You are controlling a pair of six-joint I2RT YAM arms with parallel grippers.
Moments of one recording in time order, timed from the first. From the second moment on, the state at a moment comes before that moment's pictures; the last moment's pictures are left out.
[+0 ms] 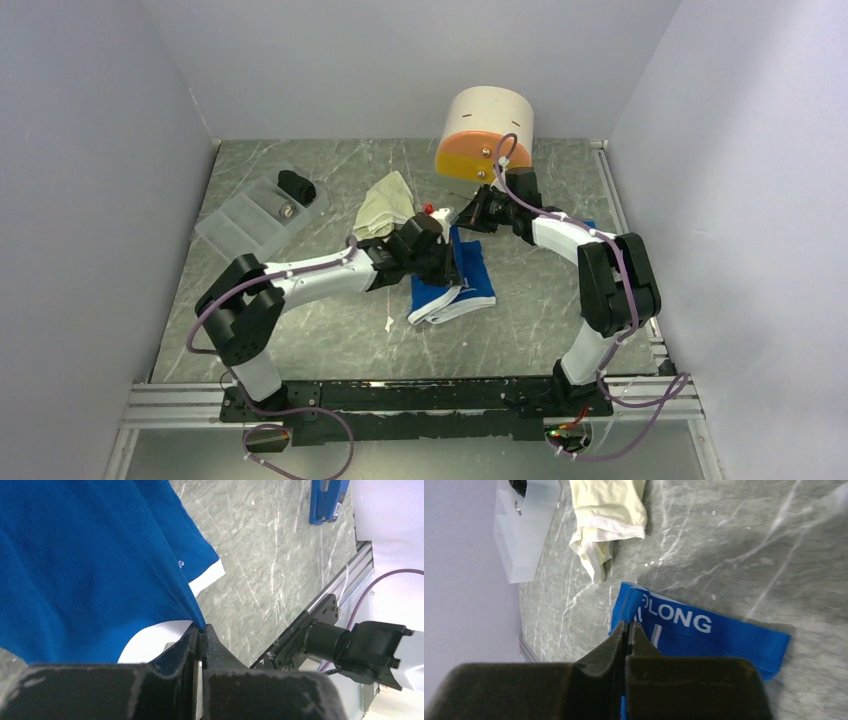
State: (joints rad) left arm -0.92 1.66 1.11 -0.12 0.17 -0.72; right arm 0.28 1.72 1.02 0.06 -0.52 0.68
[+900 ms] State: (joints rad) left arm -0.95 1.96 1.34 -0.09 0.23 -0.73; right arm 0.24 1.75 1.02 -0.13 -0.33 0.50
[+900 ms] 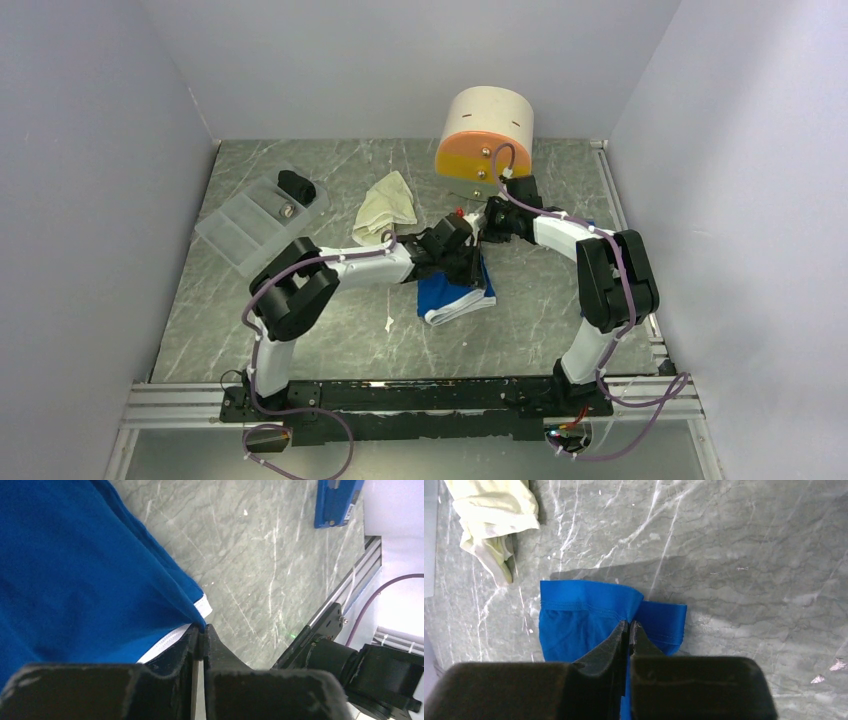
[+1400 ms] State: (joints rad) left arm -0.96 2.04 1.39 -0.04 0.27 -0.73; right arm 0.24 1.76 1.03 -0.18 -0.28 0.47
